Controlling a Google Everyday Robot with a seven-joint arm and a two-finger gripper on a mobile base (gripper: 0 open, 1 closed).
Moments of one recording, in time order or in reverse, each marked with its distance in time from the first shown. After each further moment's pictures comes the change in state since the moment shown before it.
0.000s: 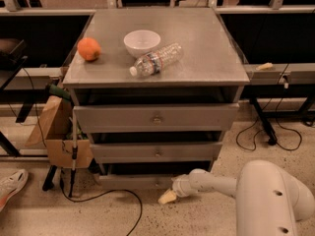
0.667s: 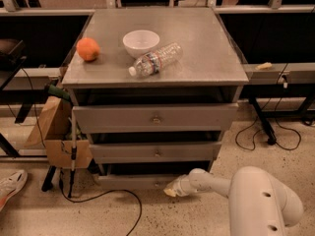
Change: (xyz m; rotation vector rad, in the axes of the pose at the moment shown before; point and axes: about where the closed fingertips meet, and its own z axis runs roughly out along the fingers) arm 0.019 -0.018 0.029 -0.016 0.002 0.057
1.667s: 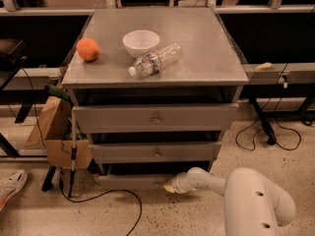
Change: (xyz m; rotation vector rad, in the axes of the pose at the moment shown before) arm -0.008 -0.020 0.016 0.036 -0.022 0.026
